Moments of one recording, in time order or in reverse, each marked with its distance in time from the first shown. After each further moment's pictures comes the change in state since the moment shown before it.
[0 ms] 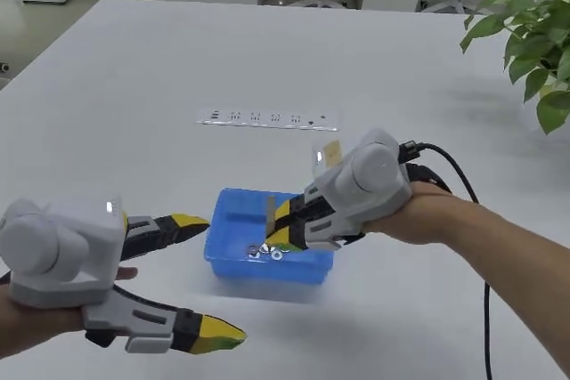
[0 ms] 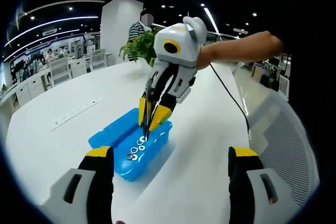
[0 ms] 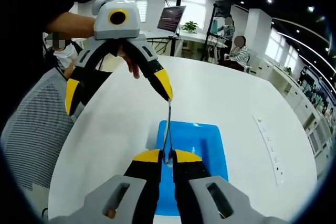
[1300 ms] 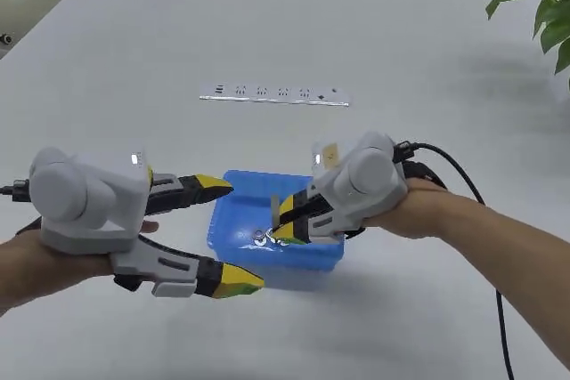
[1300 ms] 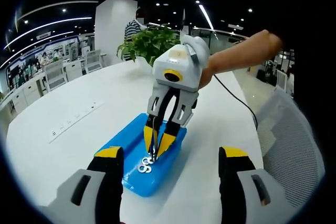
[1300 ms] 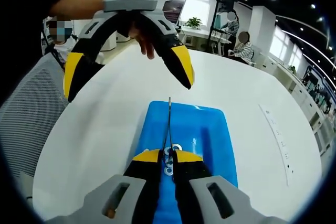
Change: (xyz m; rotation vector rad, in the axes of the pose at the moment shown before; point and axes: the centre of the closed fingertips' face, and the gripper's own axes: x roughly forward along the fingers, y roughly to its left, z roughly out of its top) left arm 0.028 0.035 0.011 0.046 0.020 -0.042; right arm 0.033 -0.013 -0.035 -0.006 0.018 0.037
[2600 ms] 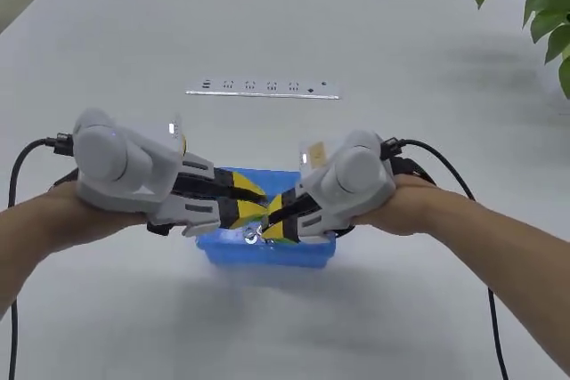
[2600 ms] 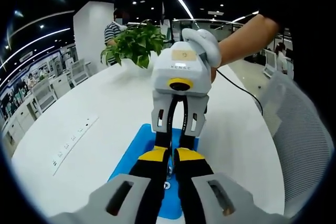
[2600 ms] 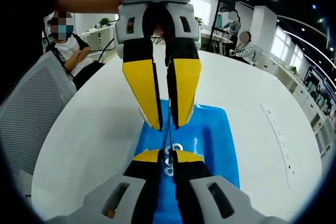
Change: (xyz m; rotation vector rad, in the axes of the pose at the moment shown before) left arm 0.032 0.023 0.014 0.181 0.051 -0.078; right arm 0.004 -0.001 -0.002 -0.009 0.006 0.008
